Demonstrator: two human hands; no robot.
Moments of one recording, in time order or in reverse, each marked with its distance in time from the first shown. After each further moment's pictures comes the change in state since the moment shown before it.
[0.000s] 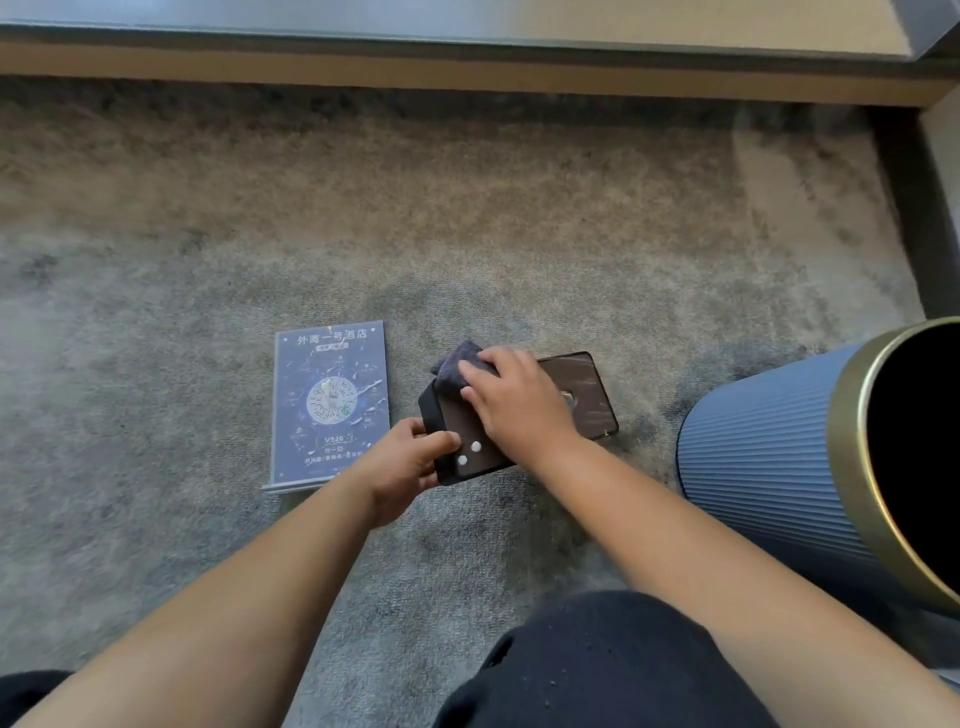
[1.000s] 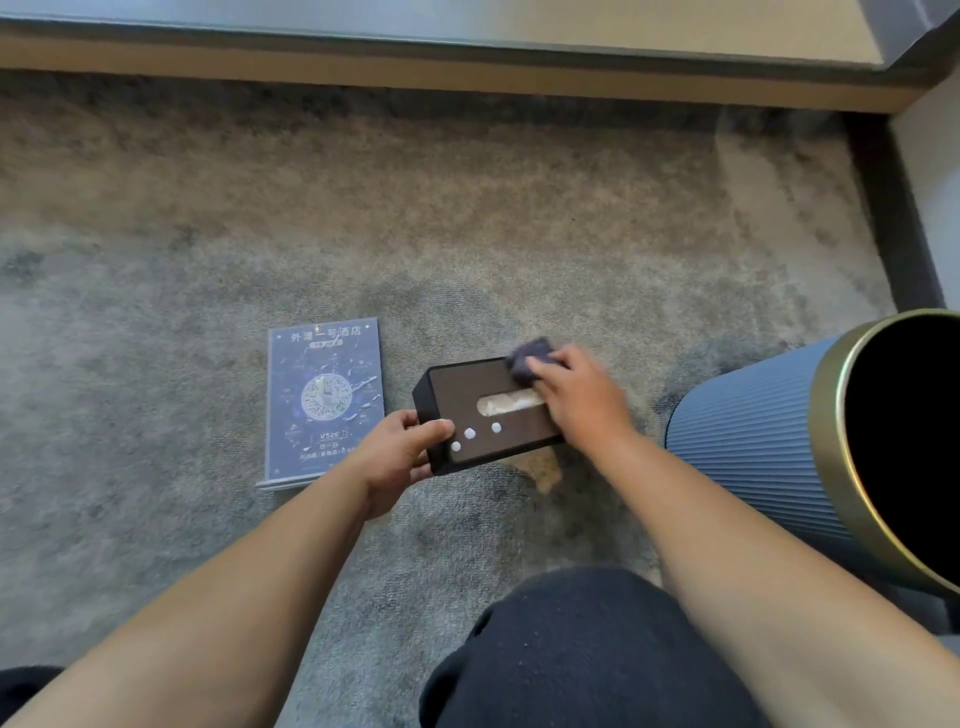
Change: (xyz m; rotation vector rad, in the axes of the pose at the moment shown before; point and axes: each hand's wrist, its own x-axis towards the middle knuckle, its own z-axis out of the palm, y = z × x) left_hand 0.002 0.000 -0.008 0.030 0.020 0.019; right_hand -0.027 0.063 -0.021 0.003 -0.070 0.261
